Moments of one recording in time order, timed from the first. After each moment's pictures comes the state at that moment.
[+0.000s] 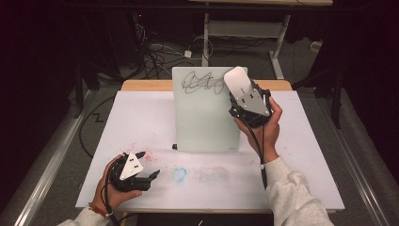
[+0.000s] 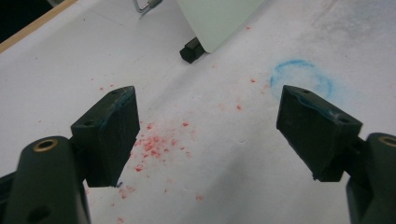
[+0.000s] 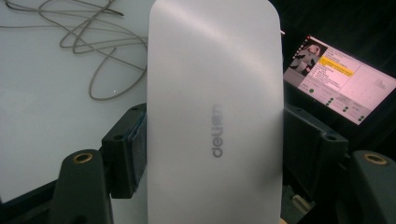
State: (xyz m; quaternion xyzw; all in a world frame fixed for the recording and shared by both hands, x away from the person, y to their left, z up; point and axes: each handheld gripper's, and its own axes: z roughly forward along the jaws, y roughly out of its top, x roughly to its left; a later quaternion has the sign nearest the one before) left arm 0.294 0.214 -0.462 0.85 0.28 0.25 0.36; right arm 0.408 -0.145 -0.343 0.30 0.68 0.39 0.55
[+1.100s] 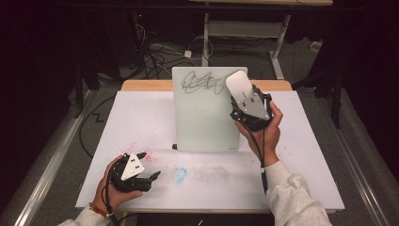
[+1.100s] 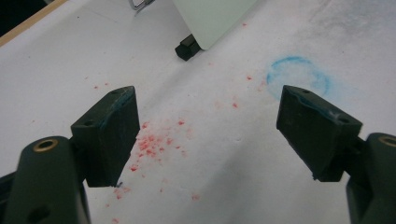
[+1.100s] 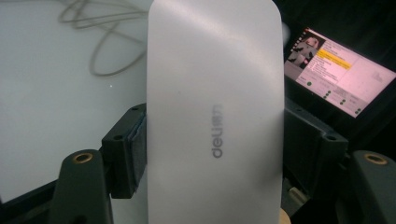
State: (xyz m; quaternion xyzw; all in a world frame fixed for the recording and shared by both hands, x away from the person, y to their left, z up) left arm 0.295 0.212 -0.464 0.86 0.28 0.24 0.36; right arm 0.404 -0.147 -0.353 0.31 0.68 0.38 0.55
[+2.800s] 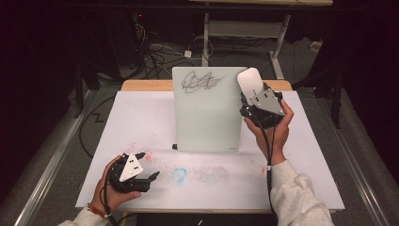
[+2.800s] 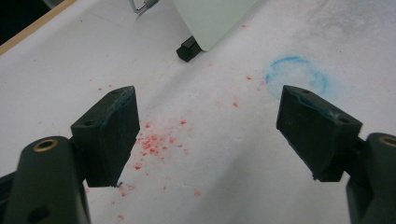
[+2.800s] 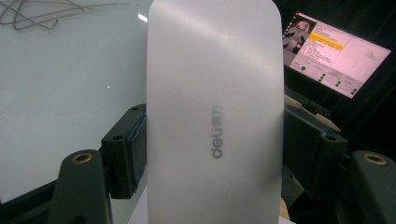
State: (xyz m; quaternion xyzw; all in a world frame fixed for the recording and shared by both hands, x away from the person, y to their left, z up) left arm 0.292 0.215 -0.461 0.86 0.27 0.25 0.36; right arm 0.407 -0.173 -0.343 0.35 0.66 0.39 0.53
